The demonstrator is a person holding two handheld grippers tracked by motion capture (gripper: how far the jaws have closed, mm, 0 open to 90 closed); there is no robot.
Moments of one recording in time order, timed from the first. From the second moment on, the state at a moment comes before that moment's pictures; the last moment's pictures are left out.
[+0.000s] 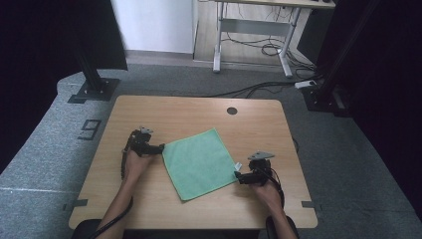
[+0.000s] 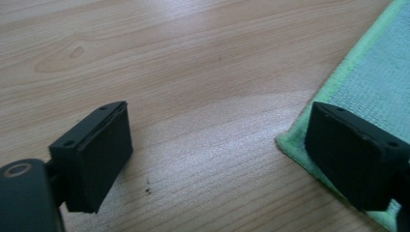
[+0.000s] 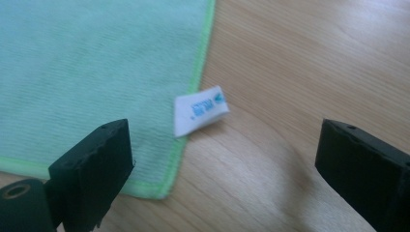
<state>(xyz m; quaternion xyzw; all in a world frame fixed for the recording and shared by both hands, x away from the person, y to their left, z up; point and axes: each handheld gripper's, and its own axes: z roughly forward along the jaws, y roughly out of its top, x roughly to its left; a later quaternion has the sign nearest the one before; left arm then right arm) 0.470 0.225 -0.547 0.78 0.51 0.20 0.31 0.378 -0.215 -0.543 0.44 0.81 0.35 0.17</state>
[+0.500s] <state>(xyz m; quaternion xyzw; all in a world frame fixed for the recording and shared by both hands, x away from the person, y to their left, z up) 0.471 0.224 -0.546 0.78 0.51 0.19 0.32 0.370 -0.190 -0.532 0.40 0.83 0.37 0.13</state>
